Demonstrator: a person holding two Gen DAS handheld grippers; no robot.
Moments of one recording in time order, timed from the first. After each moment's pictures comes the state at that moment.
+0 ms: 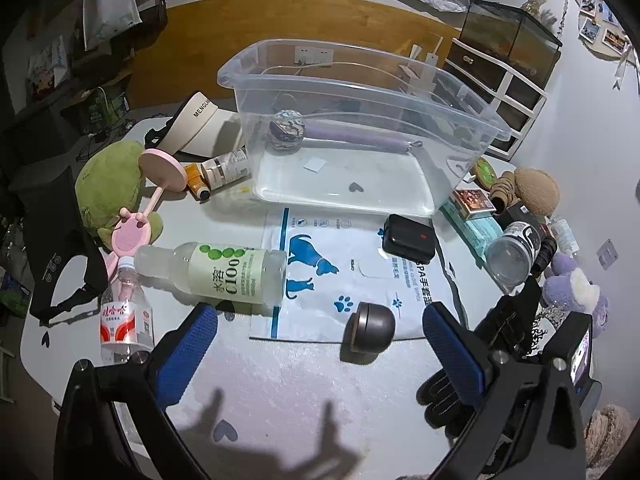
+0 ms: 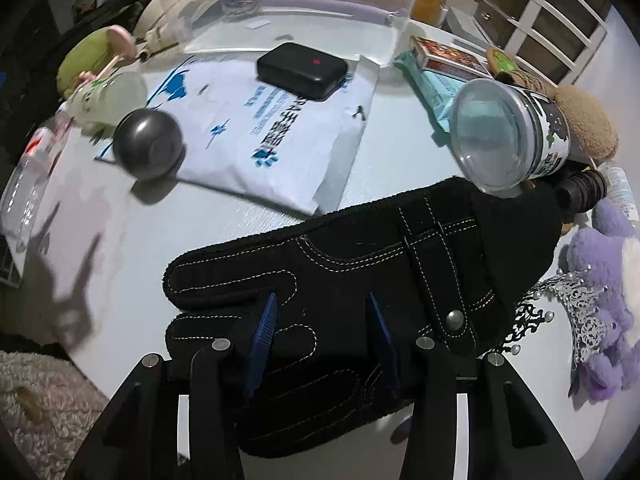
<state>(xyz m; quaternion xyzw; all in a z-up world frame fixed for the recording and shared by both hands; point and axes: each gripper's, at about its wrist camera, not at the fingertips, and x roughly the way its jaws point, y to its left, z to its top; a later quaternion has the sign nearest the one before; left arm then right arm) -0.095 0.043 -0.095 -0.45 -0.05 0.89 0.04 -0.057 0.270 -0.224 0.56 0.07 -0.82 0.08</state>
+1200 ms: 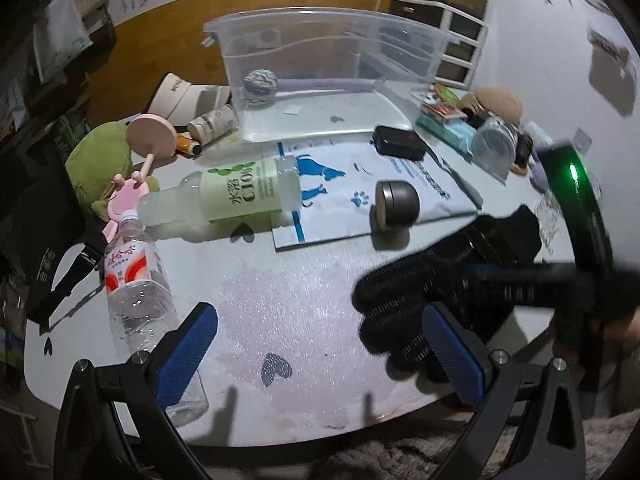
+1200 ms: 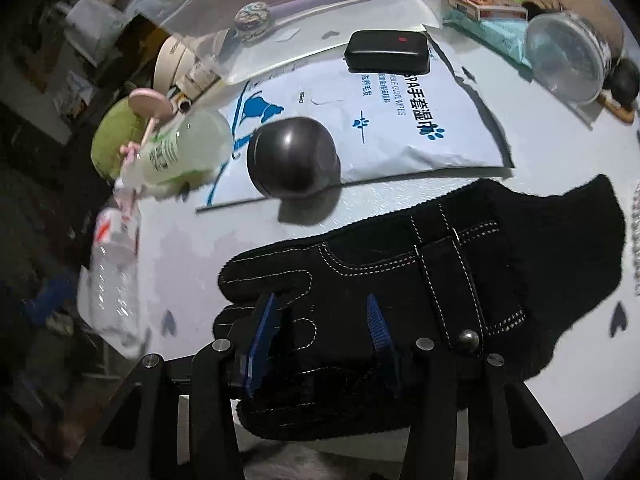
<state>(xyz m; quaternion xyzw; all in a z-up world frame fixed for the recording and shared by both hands) -0.016 -0.002 -0.166 -0.45 0.05 0.88 0.13 -0.056 0.176 -0.225 0.57 -0.18 -0.80 0.08</state>
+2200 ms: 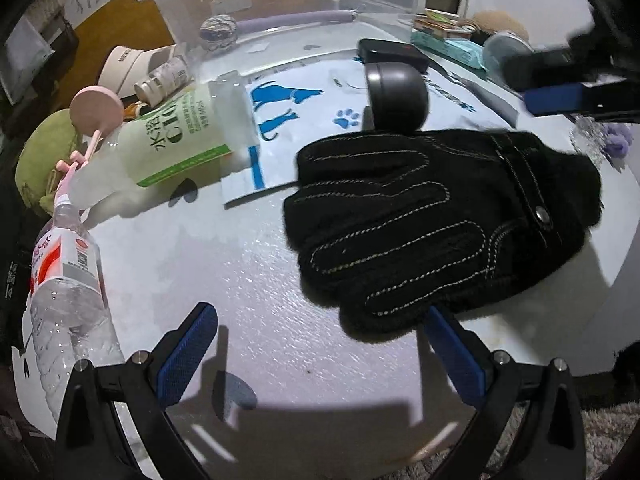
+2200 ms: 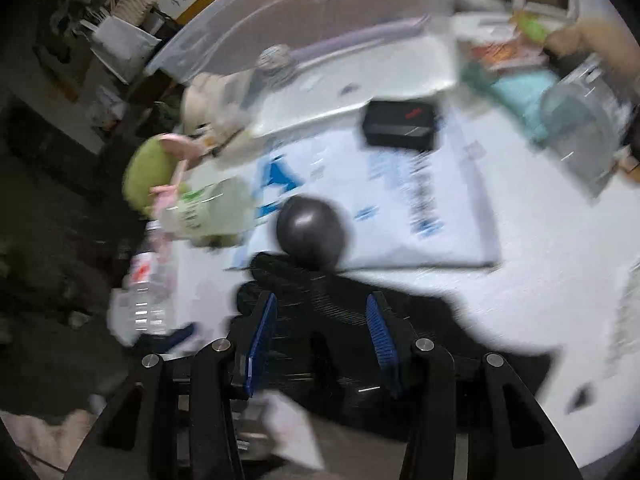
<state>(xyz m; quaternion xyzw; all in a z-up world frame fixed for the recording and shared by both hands) -0.049 0.032 -0.249 -0.50 0.11 0.85 0.12 -0.094 0.232 -0.182 0.53 -0.15 -0.83 0.10</state>
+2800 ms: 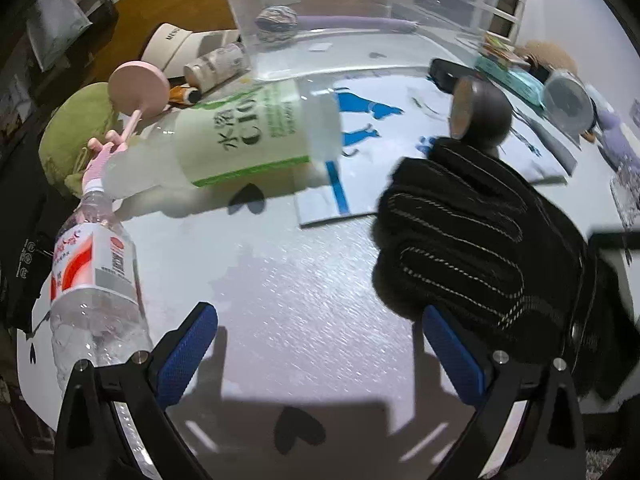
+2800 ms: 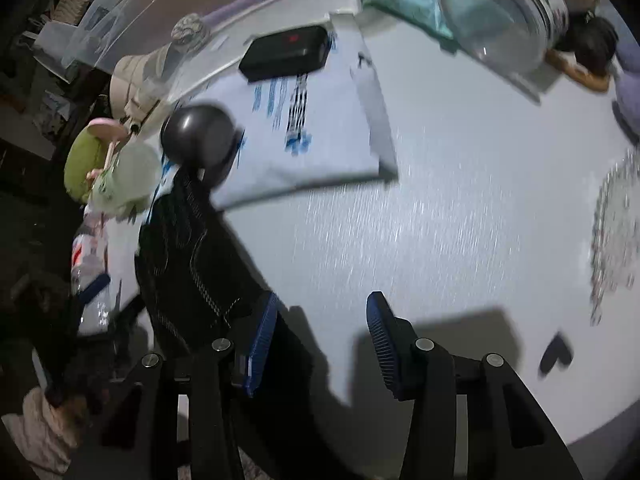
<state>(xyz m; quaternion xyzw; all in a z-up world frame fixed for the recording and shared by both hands) -0.078 0.000 -0.244 -0.50 0.08 0.86 0.07 -0.055 0.258 -0.243 0.60 -0.19 -0.77 0.06</state>
